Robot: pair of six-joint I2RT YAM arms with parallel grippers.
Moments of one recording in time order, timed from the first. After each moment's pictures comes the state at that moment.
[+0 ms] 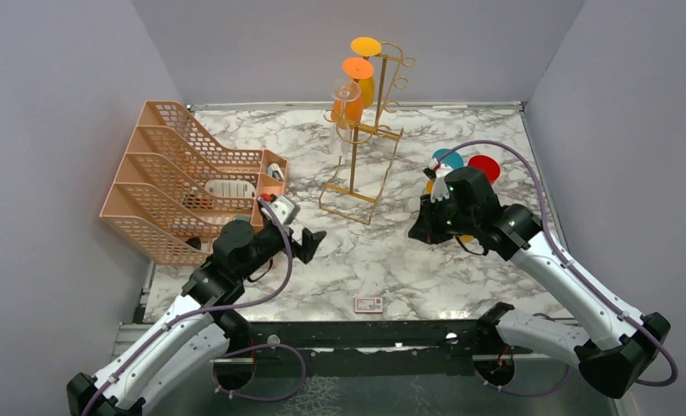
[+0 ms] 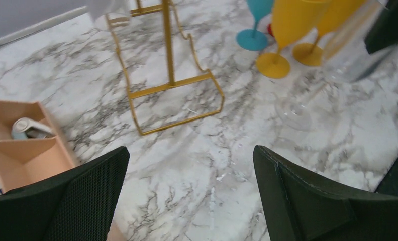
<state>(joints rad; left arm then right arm) -0.71 0.56 0.47 -0.07 0.11 0.02 0.62 1.01 1.02 -0.77 -0.18 0.33</state>
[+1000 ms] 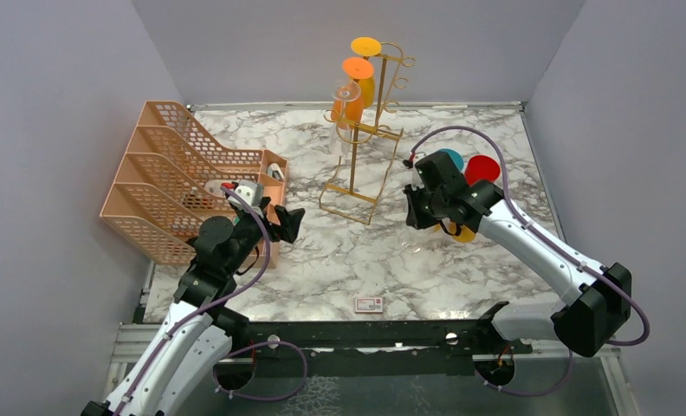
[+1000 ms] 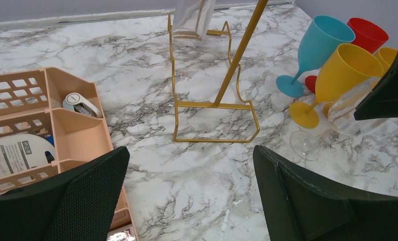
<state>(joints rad) -0.41 0.53 0.49 -0.05 0.08 -0.19 0.62 1.29 1.13 -0.78 0.04 0.23</state>
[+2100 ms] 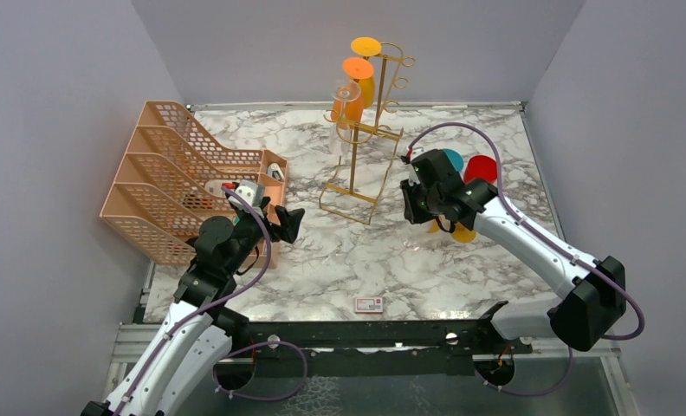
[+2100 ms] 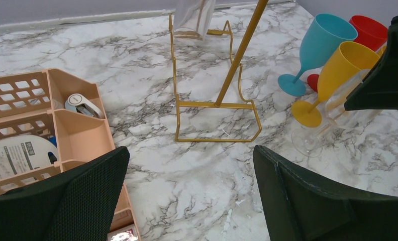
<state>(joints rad) -0.41 0.53 0.49 -0.05 0.09 -0.18 0.62 1.32 1.13 -0.71 0.09 0.21</state>
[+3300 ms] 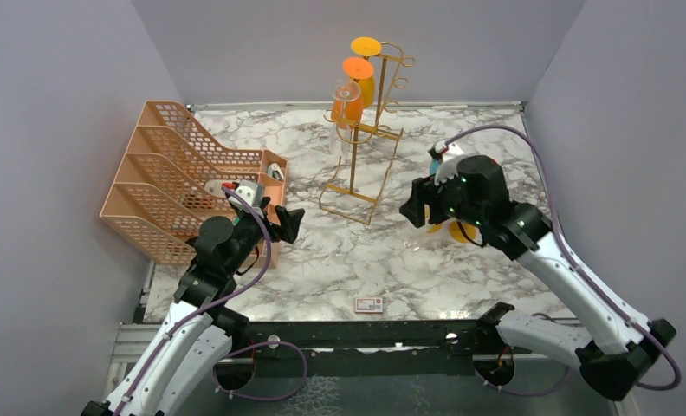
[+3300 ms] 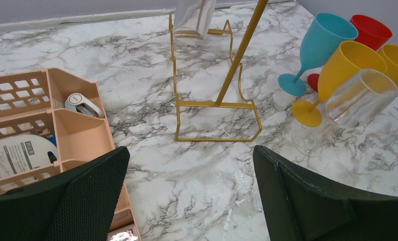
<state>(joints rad) -0.41 0.53 0.49 -0.05 0.09 -0.18 0.62 1.07 1.10 -0.63 -0.05 0.20</state>
